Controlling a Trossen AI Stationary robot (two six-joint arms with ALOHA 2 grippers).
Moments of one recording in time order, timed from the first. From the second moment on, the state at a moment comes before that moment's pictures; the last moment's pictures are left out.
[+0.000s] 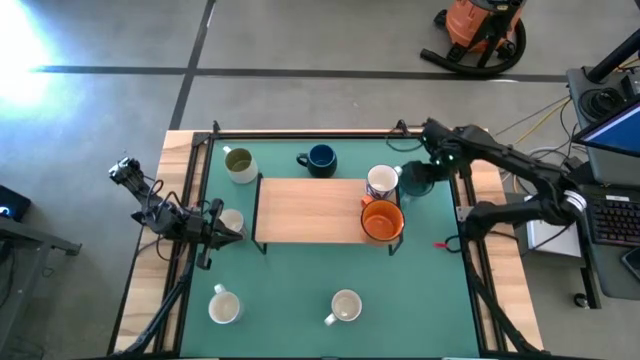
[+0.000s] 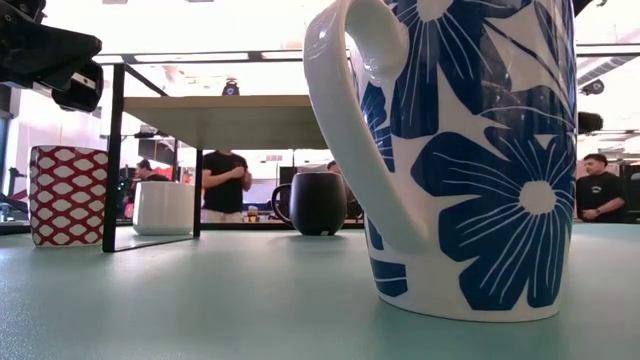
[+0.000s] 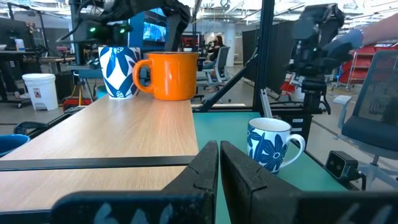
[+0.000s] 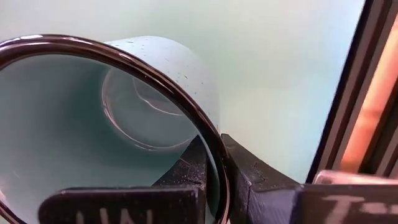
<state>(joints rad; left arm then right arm) -0.75 0.02 0.03 0.06 -0.64 0.00 -0.82 1.19 0.91 -1.14 -0.10 0.64</state>
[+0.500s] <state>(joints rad) -0.75 0.02 0.03 0.06 -0.64 0.00 -1.00 1.44 0.95 -0.86 -0.17 0.38</state>
